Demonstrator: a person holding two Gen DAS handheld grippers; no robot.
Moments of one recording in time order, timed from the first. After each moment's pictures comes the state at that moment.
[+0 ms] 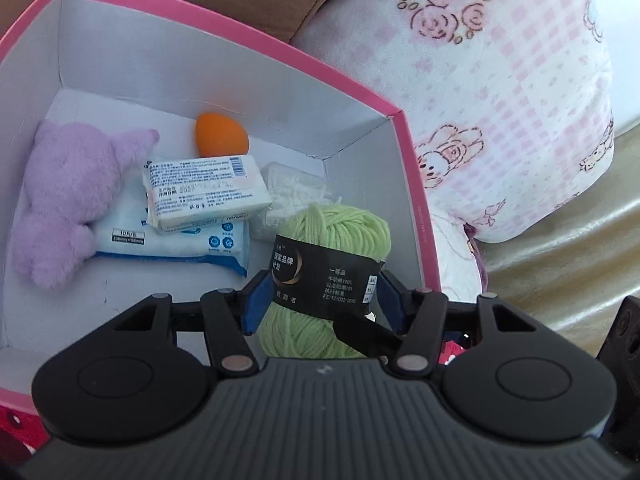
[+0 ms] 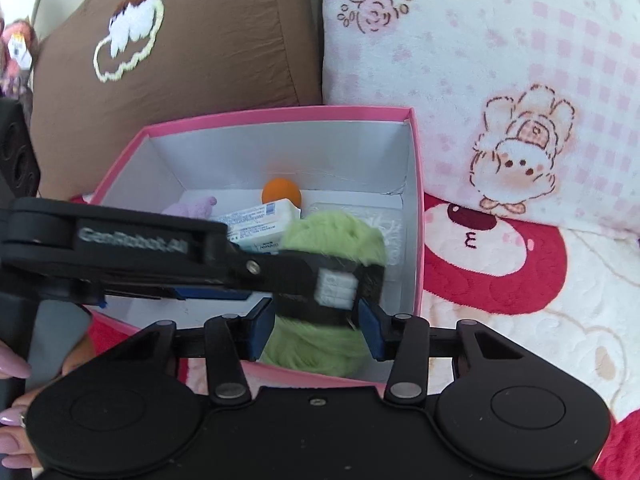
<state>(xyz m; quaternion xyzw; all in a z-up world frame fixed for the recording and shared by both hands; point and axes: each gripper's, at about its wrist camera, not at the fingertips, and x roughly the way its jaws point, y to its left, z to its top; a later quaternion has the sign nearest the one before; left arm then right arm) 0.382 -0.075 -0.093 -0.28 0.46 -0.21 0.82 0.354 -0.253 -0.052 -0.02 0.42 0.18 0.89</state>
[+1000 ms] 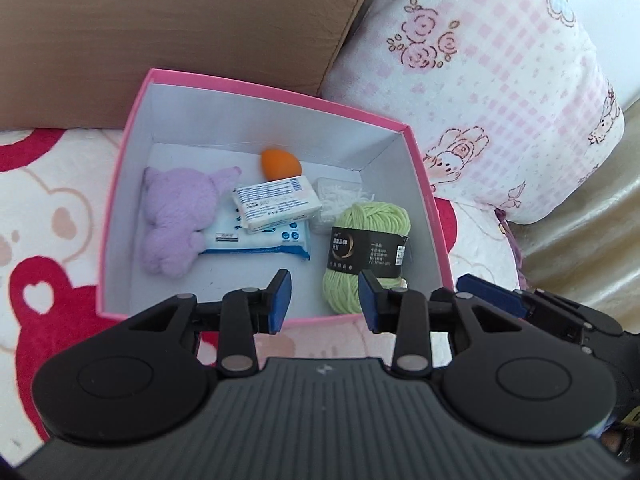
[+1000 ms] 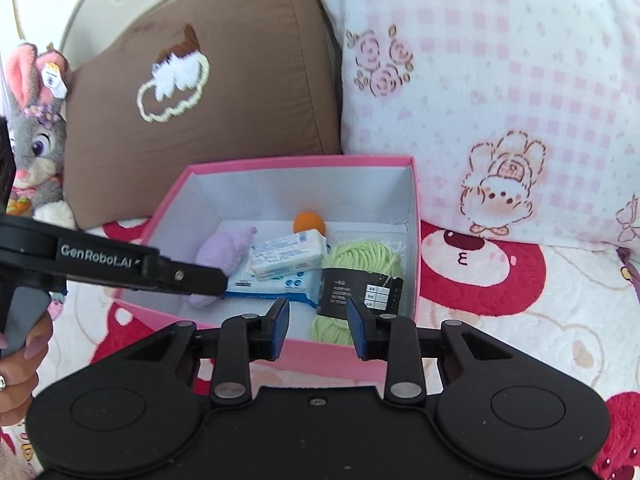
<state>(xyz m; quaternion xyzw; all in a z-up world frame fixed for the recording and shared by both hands) 0.315 -0.036 -0.022 -0.19 0.46 -0.14 0.86 0.295 -0.261 0.010 0.00 0.38 0.19 0.91</state>
